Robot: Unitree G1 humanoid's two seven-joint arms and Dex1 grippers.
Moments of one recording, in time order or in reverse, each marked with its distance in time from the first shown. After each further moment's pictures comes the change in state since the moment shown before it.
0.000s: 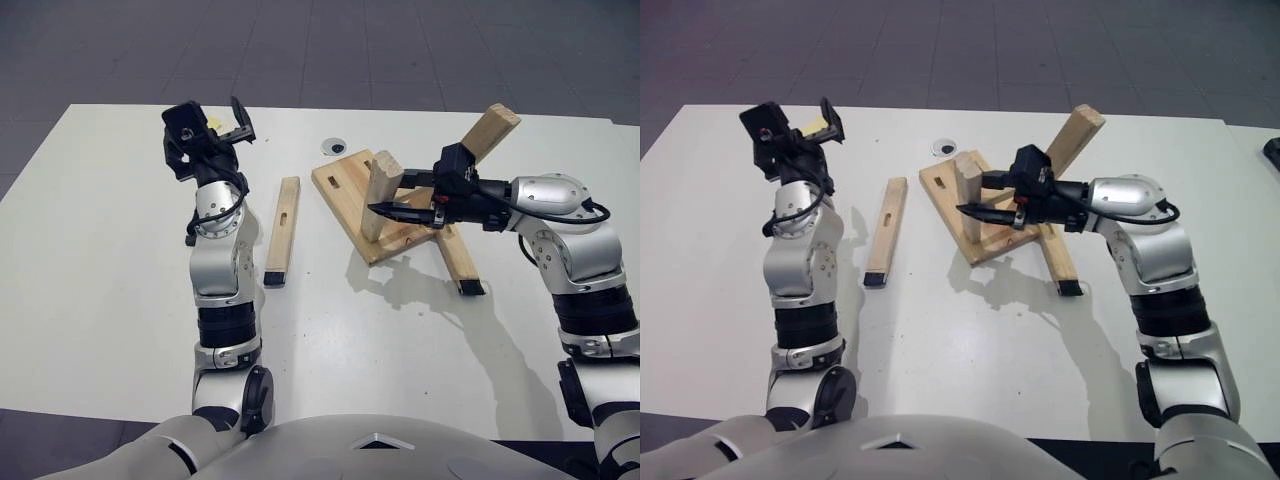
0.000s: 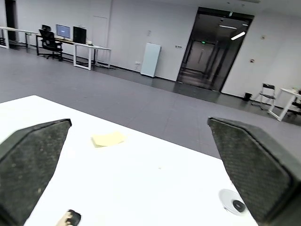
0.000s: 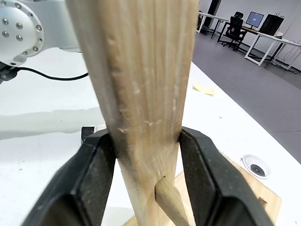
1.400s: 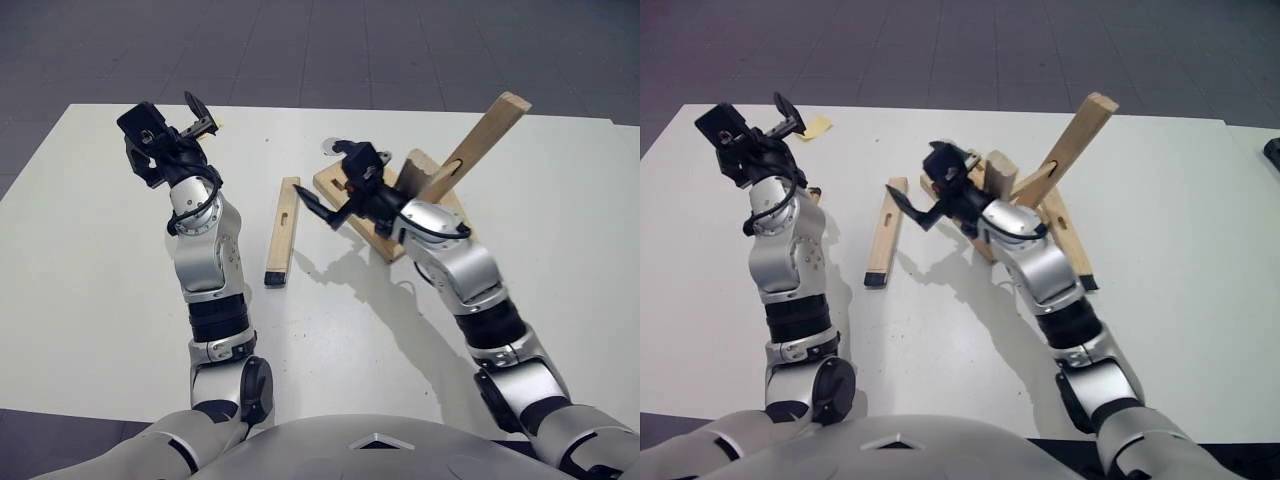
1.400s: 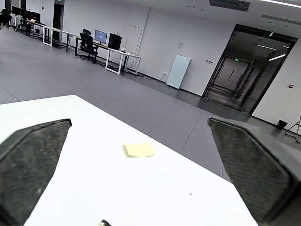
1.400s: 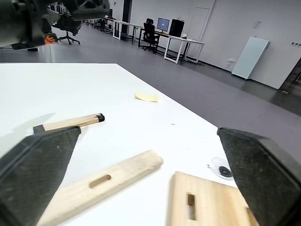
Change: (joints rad) left arm -0.031 0.001 0.149 0.034 -0.019 -0.089 0.133; right arm 0.006 0.337 0.194 -0.115 -0.214 0.126 -0.739
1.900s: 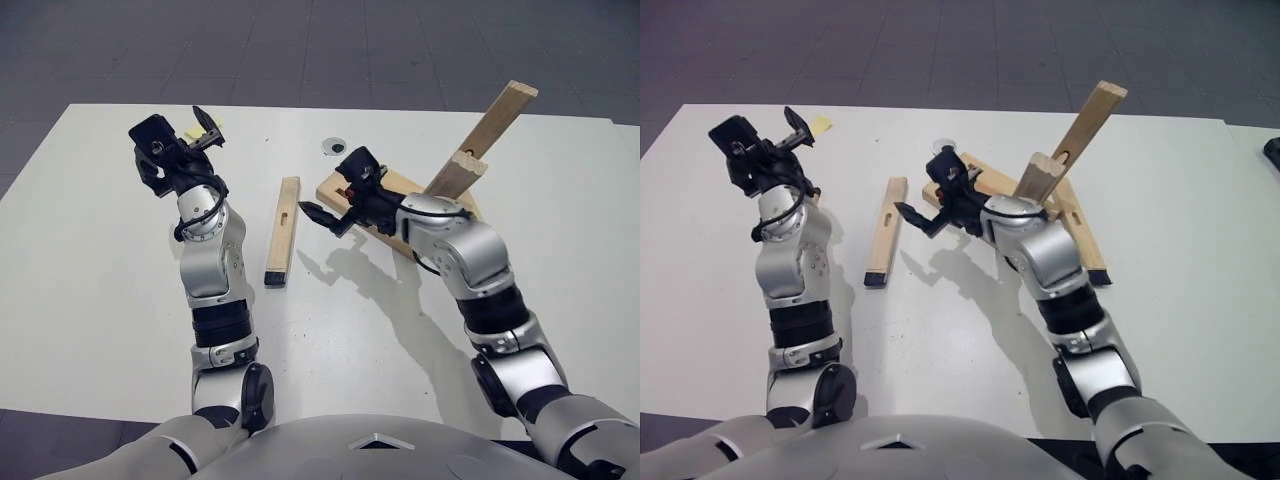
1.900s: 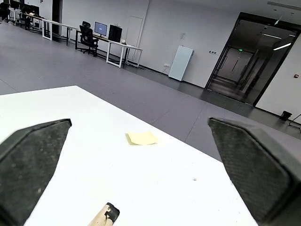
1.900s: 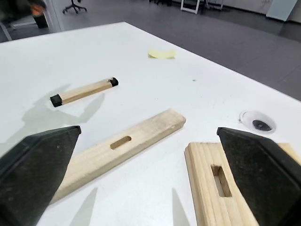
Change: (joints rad) left arm 0.031 -0.013 -0.021 0.019 0.002 0.010 0.013; right arm -0.150 0.084 0.002 0.228 0.038 0.339 0.062
